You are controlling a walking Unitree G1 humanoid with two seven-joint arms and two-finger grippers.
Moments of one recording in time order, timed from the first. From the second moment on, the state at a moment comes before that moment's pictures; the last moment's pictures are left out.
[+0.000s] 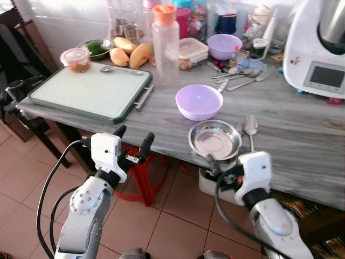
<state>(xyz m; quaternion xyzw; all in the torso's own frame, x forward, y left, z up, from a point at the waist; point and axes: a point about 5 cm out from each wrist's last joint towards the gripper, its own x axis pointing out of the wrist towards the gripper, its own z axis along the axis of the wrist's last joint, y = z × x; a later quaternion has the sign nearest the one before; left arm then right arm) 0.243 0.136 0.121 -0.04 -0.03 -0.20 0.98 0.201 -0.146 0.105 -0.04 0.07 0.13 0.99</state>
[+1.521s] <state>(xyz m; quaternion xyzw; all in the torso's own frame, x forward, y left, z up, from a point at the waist) 0.218 0.150 0.114 -0.02 0.02 -0.24 0.97 0.250 -0.237 0.106 -0.03 0.10 -0.11 0.99</state>
